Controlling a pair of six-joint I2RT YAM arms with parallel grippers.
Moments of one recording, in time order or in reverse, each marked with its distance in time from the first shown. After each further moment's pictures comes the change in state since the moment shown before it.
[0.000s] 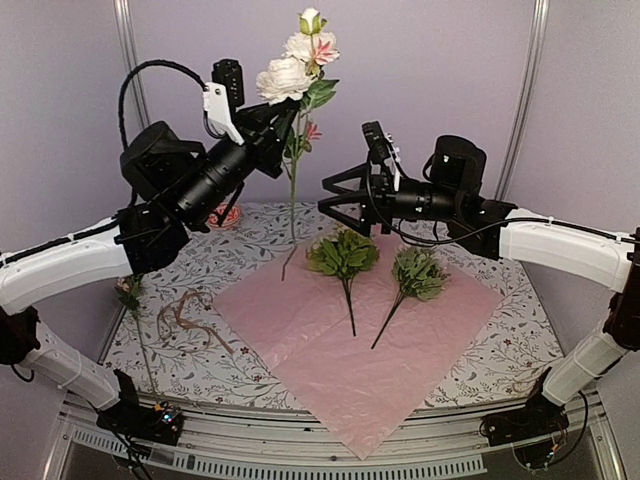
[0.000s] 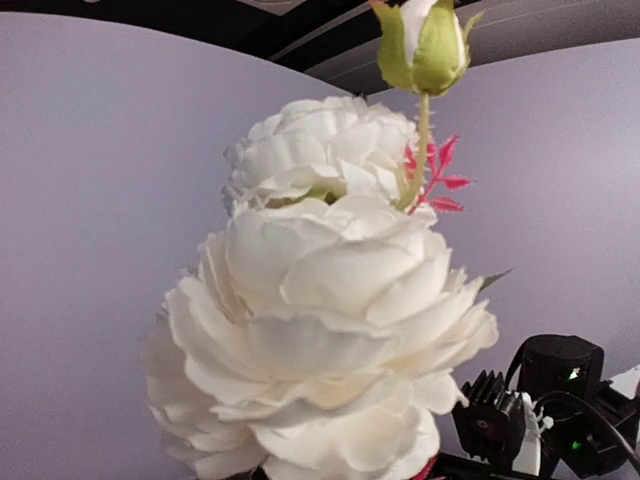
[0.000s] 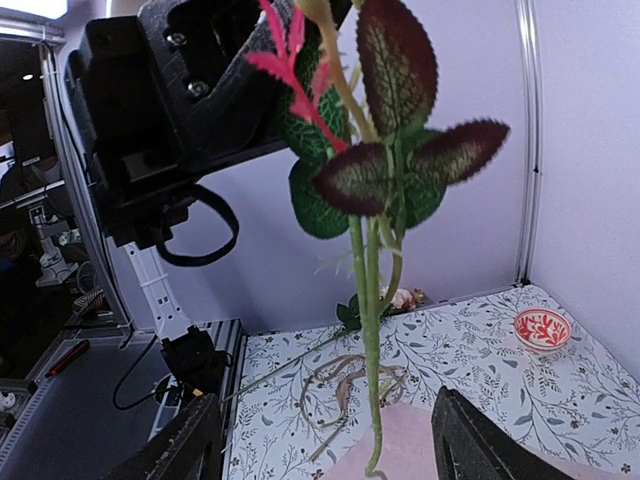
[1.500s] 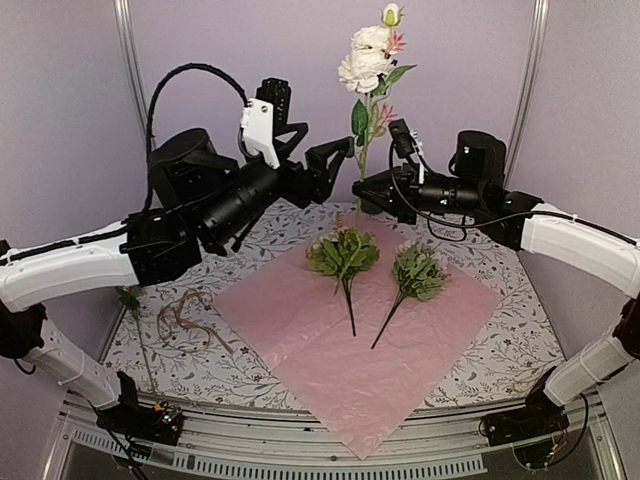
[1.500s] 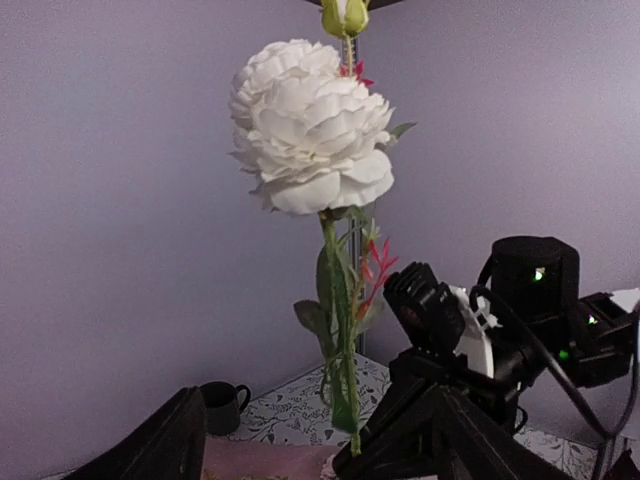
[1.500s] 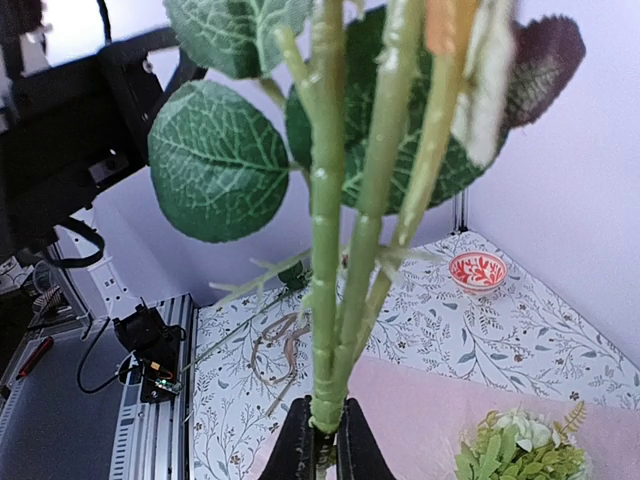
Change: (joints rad) left arm -0.148 0.077 0.079 -0.193 -0.197 0.006; right arm -0.105 -0.078 -0.022 -0.204 0.050 -0.048
